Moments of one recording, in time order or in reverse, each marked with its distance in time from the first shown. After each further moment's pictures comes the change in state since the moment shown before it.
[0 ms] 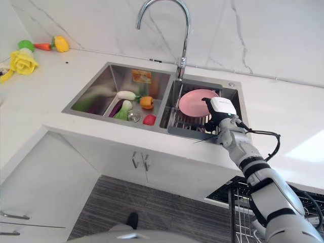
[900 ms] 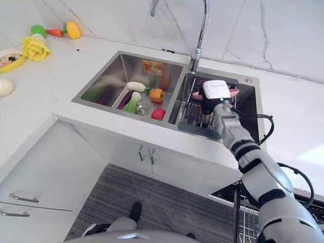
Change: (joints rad) left arm 0.004 0.028 -0.117 -0.121 0.004 -0.008 -0.032; right arm -0.211 0.056 0.104 0.159 -0.139 0.046 -0.101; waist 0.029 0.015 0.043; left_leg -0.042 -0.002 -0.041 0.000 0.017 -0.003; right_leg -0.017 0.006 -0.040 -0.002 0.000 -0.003
